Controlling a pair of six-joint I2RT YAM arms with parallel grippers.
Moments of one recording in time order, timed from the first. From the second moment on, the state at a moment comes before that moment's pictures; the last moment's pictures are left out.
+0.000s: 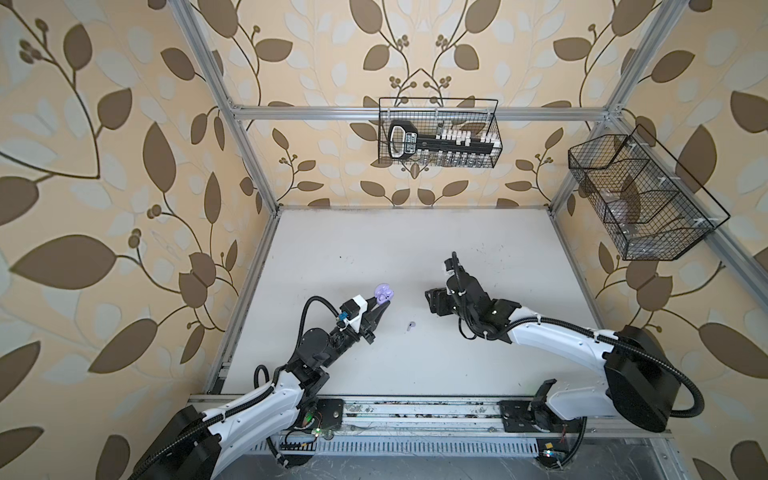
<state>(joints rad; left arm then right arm) -0.66 0.75 0.05 0.90 0.13 0.01 0.77 1.42 0.82 -0.15 0.26 0.52</state>
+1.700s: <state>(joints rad) -0.66 0.66 0.02 0.78 -0.29 -0.03 1.00 1.97 1.33 -0.69 0.32 0.84</state>
